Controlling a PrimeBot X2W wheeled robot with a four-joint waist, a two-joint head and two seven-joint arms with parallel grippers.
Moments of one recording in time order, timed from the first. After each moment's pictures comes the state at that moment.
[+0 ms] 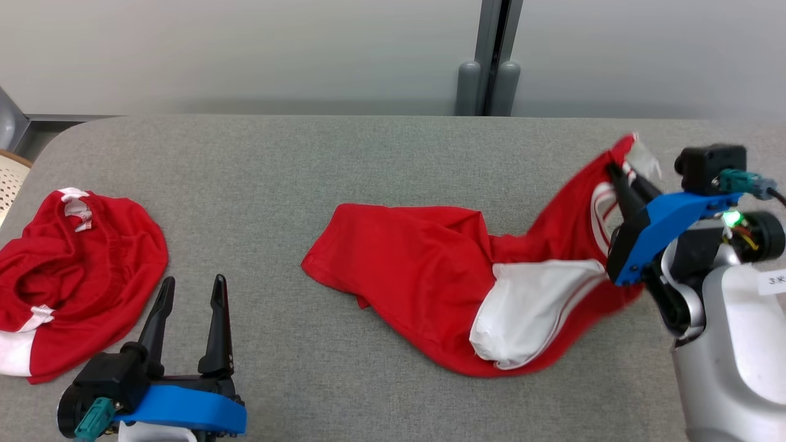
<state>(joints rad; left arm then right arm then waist) 0.00 0.20 -0.14 0.04 -0.35 -0.02 -0.16 -0.50 -0.08 -0.07 0.31 0.12 0.13 0.36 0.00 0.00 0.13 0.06</state>
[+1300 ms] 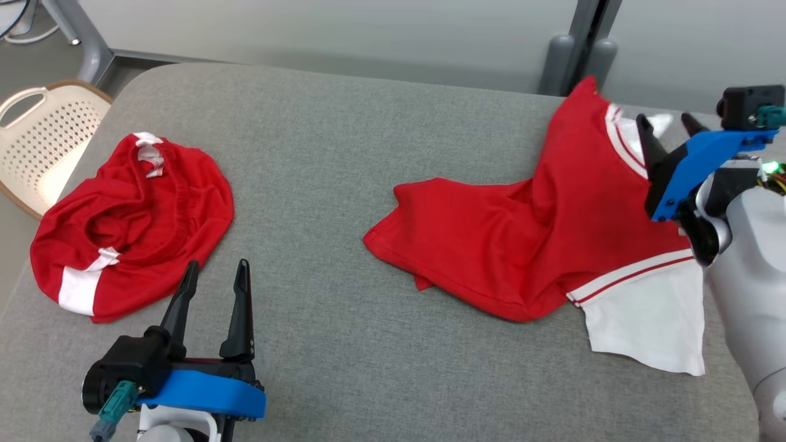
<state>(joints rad) -0.07 0.18 -0.20 0.12 -0.36 -0.04 -0.22 -0.94 -0.27 0.12 1.07 0.28 0.13 -0.01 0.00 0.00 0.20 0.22</state>
